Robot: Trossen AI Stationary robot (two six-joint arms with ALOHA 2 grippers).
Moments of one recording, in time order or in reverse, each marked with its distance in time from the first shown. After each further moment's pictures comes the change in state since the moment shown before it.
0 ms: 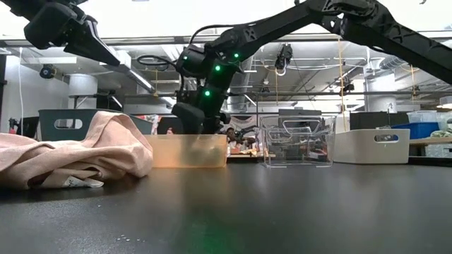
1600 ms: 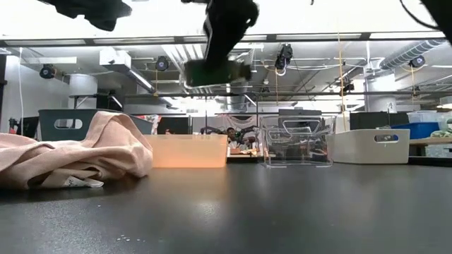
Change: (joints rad) left arm 0.001 0.009 -0.087 0.618 0.429 0.343; right arm 0.422 -0.345 -0.107 -0.311 0.136 -0.209
